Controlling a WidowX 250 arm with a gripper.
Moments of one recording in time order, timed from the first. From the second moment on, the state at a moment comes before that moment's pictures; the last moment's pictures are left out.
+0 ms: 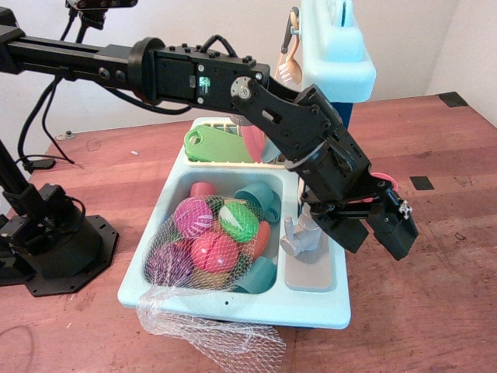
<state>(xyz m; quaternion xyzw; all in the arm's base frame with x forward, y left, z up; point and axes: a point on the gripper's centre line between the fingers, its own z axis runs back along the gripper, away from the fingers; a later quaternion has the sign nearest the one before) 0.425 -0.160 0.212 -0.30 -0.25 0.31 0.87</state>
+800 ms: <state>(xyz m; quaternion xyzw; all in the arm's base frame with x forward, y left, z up) 0.391 -0.151 0.181 -0.29 -0.24 0.31 0.87</state>
